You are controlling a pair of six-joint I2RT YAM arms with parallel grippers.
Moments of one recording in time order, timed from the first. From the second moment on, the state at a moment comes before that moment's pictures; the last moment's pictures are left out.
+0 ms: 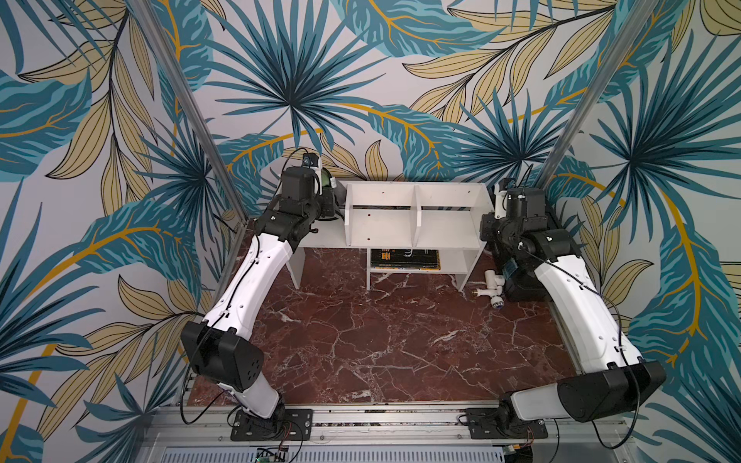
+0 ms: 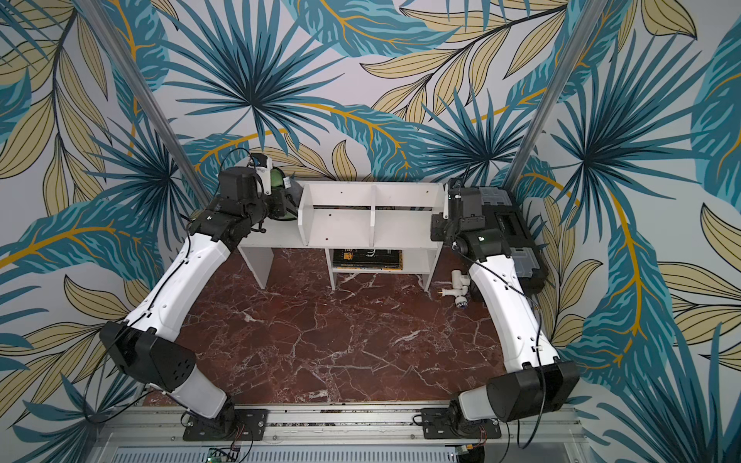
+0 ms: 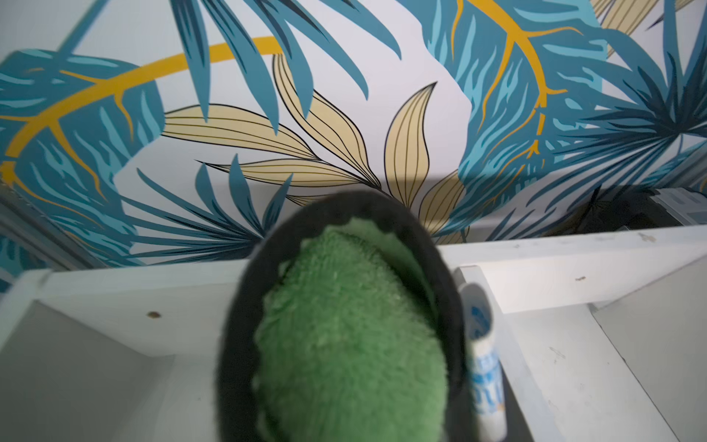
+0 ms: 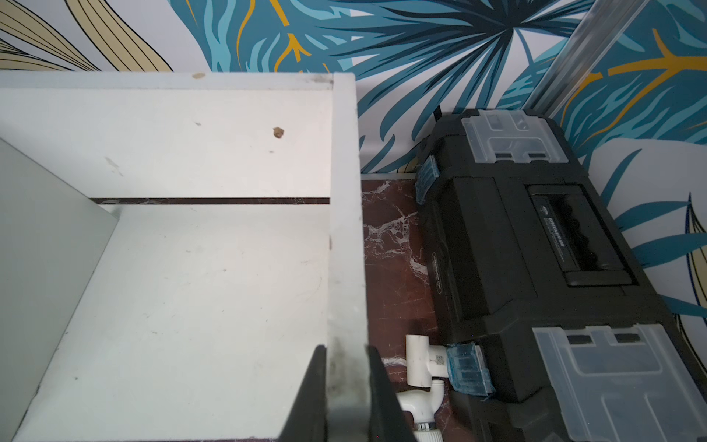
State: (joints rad) left arm -0.24 1.64 1.81 -0.53 -0.10 -0.16; right arm 0.15 1.44 1.62 -0.75 0.20 0.10
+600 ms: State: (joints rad) left arm -0.15 1.78 2.11 -0.70 -0.14 -0.16; right arm 0.15 1.44 1.62 -0.75 0.20 0.10
